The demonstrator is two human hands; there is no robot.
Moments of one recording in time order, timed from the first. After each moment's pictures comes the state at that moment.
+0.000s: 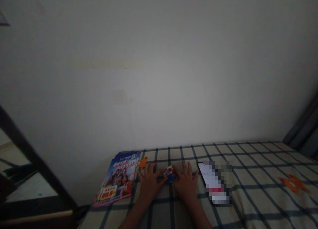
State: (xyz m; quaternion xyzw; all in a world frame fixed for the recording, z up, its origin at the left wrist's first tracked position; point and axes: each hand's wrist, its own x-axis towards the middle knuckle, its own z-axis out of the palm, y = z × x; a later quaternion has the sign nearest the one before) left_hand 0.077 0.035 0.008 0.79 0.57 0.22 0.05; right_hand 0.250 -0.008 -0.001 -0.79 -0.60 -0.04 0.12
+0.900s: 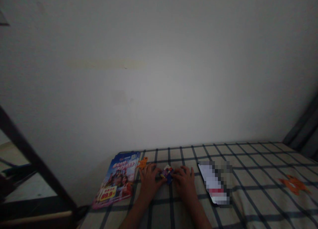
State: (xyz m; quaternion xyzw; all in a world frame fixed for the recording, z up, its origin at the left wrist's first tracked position) left_hand 0.075 0.044 0.000 0.79 0.55 0.26 0.07; right_hand 0.270 -0.005 -0.013 -0.69 -0.69 0.01 0.21
